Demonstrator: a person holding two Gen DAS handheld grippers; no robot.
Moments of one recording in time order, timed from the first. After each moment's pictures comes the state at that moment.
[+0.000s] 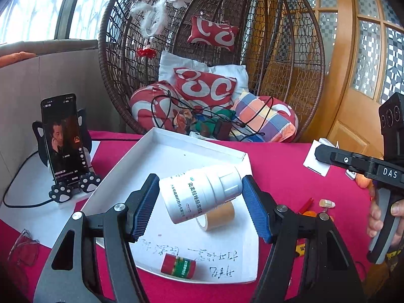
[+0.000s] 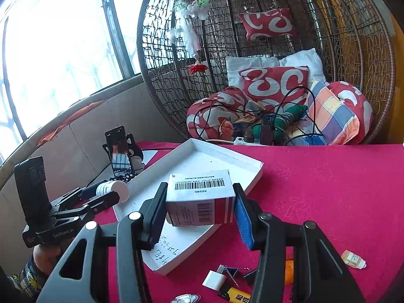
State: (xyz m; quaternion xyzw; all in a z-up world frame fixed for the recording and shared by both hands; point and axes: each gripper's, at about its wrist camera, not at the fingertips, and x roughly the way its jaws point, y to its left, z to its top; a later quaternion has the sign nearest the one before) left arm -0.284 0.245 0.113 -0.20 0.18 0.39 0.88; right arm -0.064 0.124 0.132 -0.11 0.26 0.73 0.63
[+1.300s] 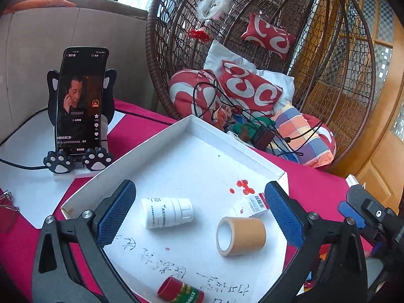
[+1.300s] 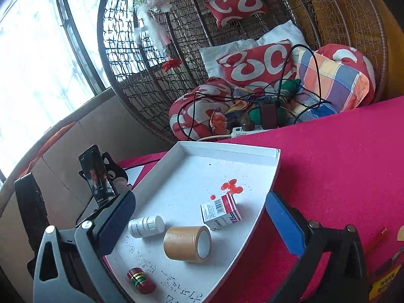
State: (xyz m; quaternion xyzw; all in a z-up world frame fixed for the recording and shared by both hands) left arm -0.281 0.285 0.080 -0.30 0.15 0.47 0.82; right arm -0.072 0.165 0.092 -0.01 0.31 0.68 0.66
